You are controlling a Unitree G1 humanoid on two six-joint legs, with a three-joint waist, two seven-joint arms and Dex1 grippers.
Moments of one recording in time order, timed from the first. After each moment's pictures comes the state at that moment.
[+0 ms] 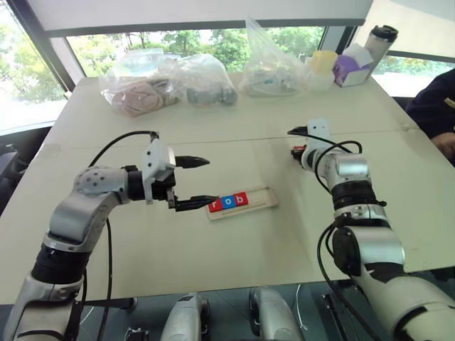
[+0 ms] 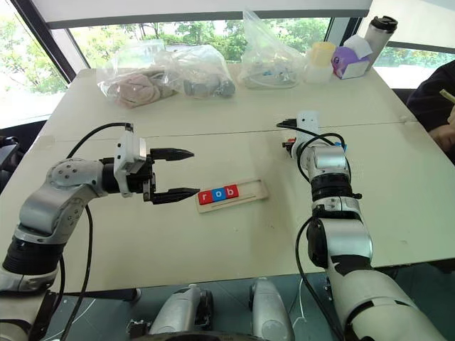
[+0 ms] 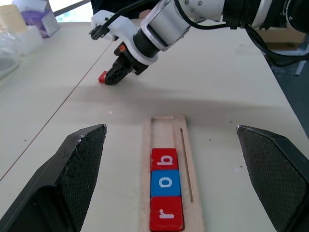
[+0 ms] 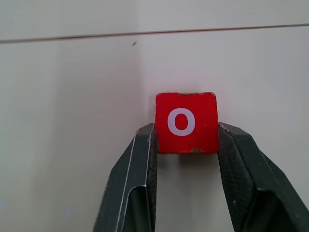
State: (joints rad) left arm -0.43 0.69 -0.04 -0.25 -0.49 0.41 -1.10; right arm -0.83 -0.35 -0.13 0.40 0.11 1.00 0.17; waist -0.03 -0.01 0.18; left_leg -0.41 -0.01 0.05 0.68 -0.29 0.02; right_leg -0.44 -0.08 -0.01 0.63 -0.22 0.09
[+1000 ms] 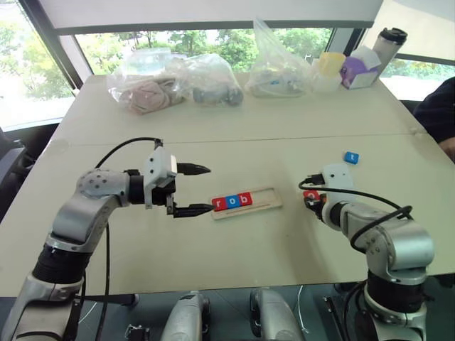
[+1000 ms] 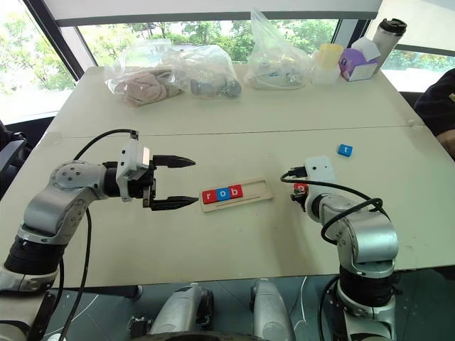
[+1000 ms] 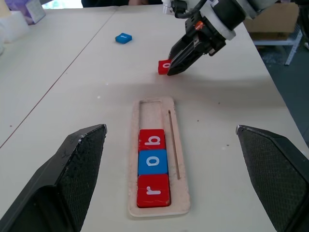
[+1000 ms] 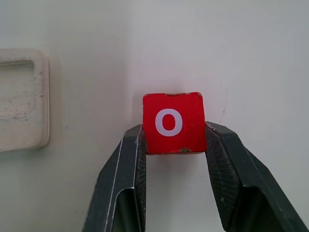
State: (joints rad) left arm -0.41 0.69 -0.06 -0.22 -0.46 0.36 -1.16; right arm -0.36 -0.34 -0.16 -0.58 0.21 1.61 0.09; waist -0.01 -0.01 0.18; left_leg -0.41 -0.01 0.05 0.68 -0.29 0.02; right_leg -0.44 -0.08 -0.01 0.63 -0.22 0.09
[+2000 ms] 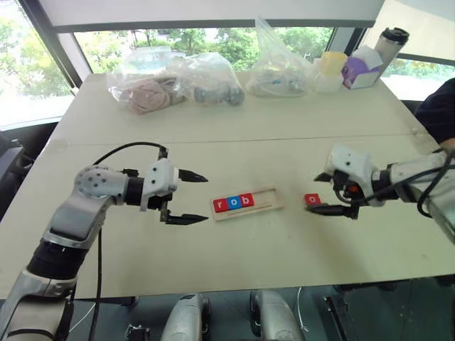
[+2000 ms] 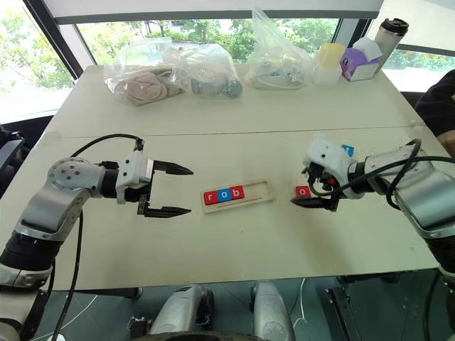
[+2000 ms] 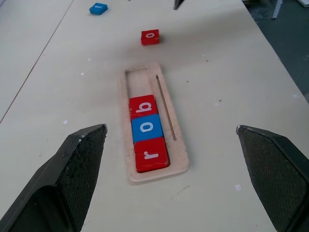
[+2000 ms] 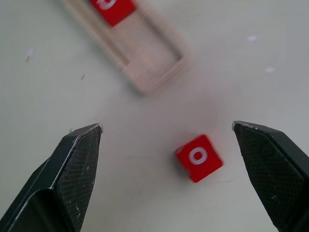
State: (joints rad) left arm -0.45 0.74 -0.12 -0.15 -0.35 0.23 -1.28; right arm -0.49 -1.14 0.19 -0.24 0.34 0.73 1.14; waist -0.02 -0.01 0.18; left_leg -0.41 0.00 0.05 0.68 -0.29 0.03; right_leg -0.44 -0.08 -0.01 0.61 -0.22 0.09
